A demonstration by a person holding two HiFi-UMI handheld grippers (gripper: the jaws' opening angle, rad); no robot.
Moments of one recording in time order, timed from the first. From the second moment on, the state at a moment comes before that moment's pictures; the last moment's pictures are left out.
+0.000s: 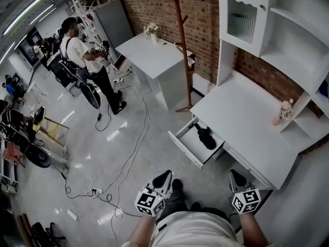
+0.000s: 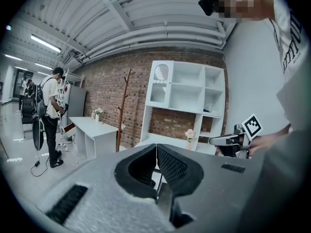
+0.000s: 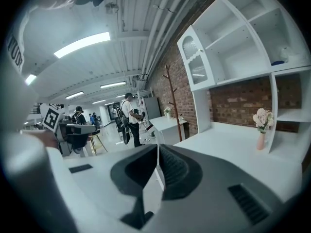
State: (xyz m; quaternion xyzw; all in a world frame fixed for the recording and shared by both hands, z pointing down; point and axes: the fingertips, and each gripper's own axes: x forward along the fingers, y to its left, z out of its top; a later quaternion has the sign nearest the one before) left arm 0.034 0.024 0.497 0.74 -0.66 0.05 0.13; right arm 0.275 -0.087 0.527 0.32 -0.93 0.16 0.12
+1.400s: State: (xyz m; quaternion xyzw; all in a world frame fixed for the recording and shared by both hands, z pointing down) left arm -0.087 -0.135 0.517 0.84 -0.52 0.05 0.15; right arm 0.174 -0.155 0.523 0.45 -0.86 0.15 0.16
